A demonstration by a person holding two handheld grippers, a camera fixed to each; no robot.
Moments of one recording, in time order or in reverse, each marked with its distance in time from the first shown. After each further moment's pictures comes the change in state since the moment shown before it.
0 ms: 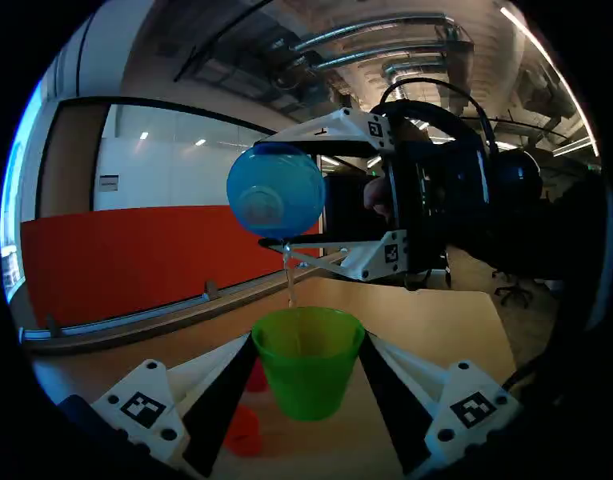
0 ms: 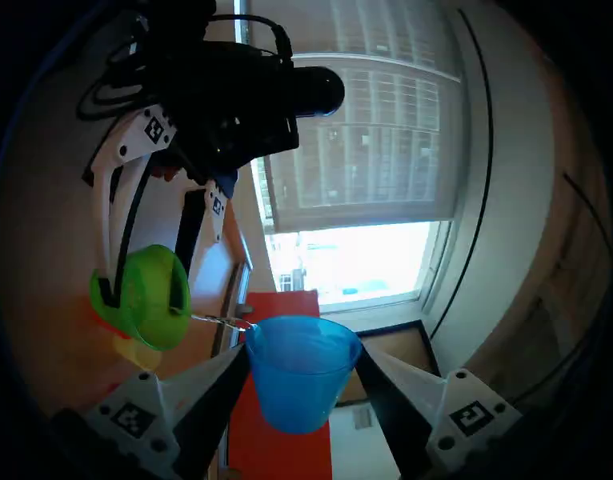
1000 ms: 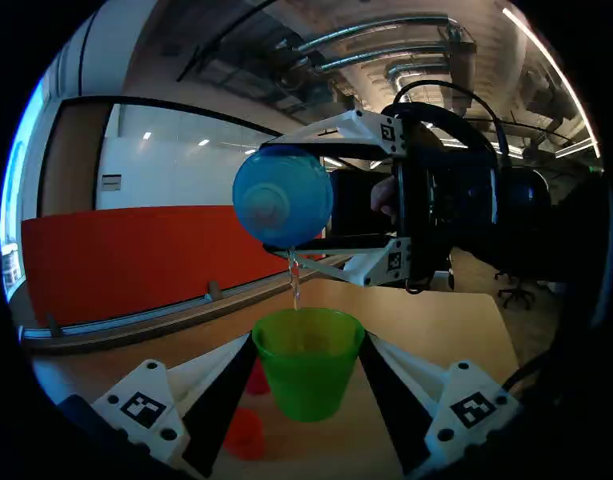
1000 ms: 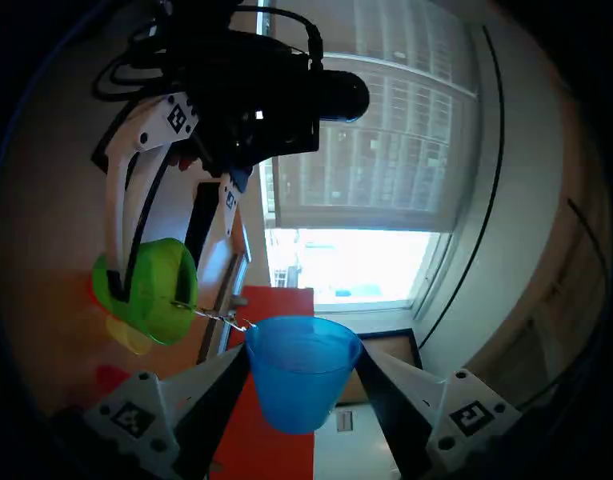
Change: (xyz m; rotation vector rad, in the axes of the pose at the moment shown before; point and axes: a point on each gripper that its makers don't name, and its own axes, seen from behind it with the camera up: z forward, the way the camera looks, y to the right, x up) left arm 0.000 -0.007 0.006 0.011 0.005 -0.006; right arm 0.003 -0.001 -0.001 -0.008 -0.009 -0.096
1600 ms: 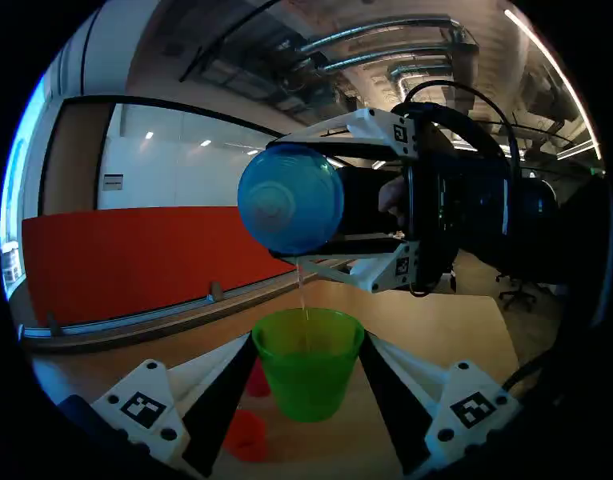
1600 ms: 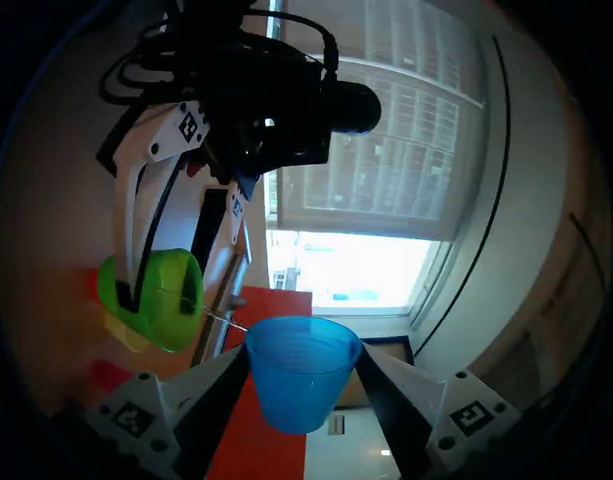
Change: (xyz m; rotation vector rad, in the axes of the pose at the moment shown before) left arm 0.002 -0.005 0.002 0.007 0.004 -0.004; right arm 0.009 -0.002 -0.002 0.004 0.008 -0.036
